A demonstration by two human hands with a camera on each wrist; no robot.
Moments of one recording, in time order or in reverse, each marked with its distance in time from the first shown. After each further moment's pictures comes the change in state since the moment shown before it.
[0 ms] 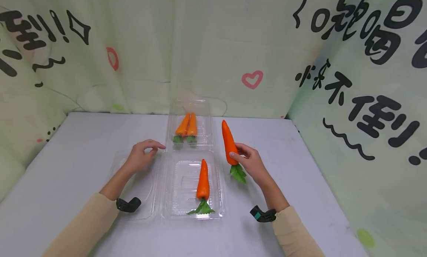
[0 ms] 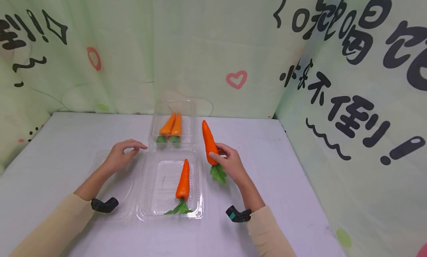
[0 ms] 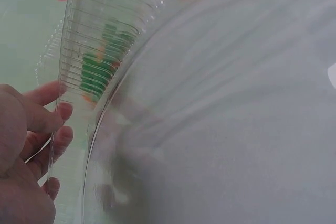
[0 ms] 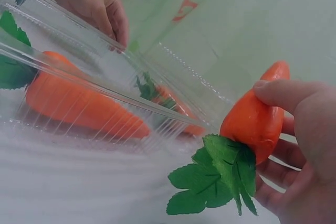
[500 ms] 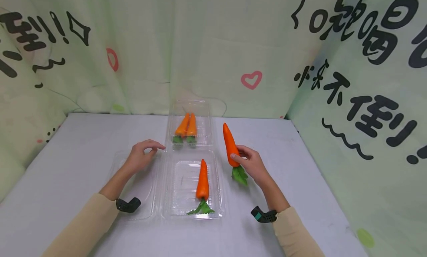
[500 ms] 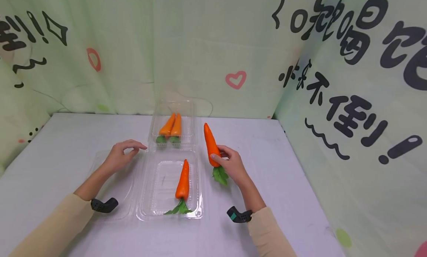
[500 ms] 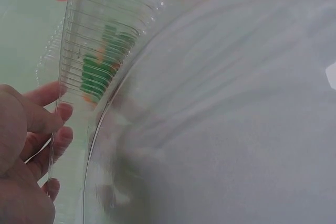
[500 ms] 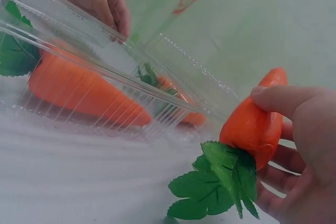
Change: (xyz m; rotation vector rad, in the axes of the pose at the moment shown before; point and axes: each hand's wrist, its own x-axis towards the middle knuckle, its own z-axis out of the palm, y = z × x) left_hand 0.000 0.003 0.000 0.005 -0.009 -0.014; right_hand -0.002 0.007 -0.003 -0.059 0.012 0.043
